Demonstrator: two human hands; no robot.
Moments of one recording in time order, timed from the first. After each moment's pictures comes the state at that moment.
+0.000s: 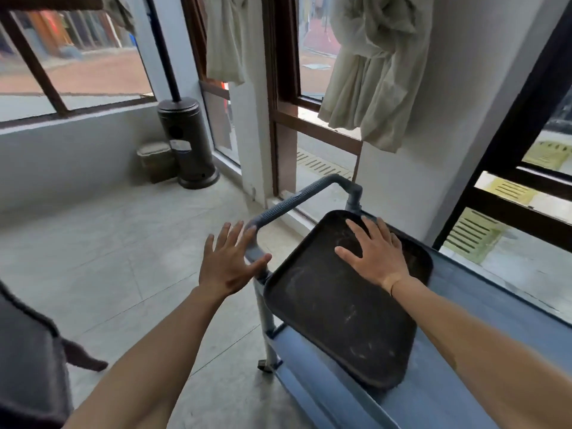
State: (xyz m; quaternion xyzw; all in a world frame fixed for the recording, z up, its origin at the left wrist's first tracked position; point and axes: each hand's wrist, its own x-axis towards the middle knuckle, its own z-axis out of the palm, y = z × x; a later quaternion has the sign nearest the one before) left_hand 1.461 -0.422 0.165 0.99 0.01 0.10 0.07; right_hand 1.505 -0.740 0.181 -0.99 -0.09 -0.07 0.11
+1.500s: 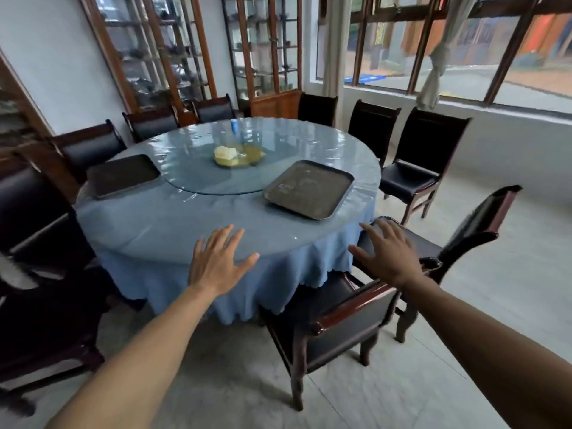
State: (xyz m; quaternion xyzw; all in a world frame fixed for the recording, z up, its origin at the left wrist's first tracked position) left_hand 0.542 -0.307 0.197 0.69 0.70 0.15 -0.07; right_hand 0.895 -0.268 0.208 -0.65 -0.75 0.01 0.15
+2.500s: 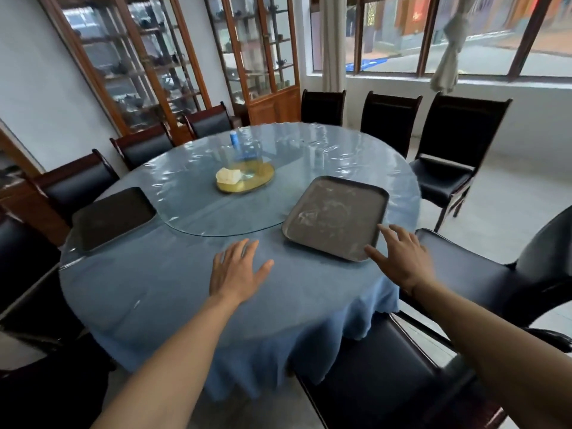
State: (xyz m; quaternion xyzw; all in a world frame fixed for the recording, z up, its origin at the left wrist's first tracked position) left_hand 0.453 -0.037 0.178 0.70 0.70 0.11 -0.06; right_hand 0.795 -0.018 0.180 -0.70 -0.69 0.06 0.18
